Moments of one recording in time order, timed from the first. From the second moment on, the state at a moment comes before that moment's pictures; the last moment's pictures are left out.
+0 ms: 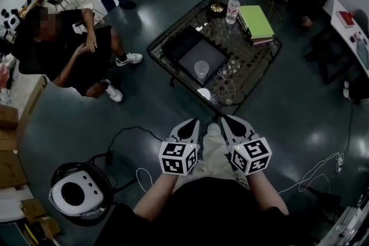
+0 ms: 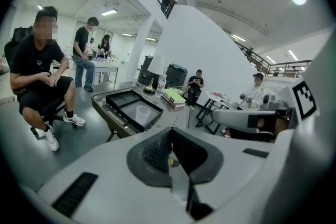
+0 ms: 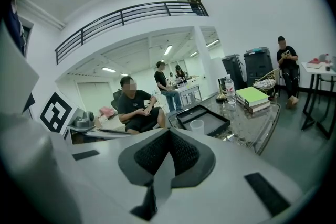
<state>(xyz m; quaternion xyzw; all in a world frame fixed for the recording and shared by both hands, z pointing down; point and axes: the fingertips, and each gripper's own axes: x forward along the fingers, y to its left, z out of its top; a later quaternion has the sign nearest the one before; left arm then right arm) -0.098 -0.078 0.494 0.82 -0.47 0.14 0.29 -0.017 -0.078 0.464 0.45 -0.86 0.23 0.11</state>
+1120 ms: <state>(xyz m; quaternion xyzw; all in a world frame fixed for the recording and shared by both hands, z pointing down) -0.071 -0.251 0.600 0.77 -0.51 0.20 0.32 0.006 -0.237 0.521 0.38 -0.87 0.28 0.16</state>
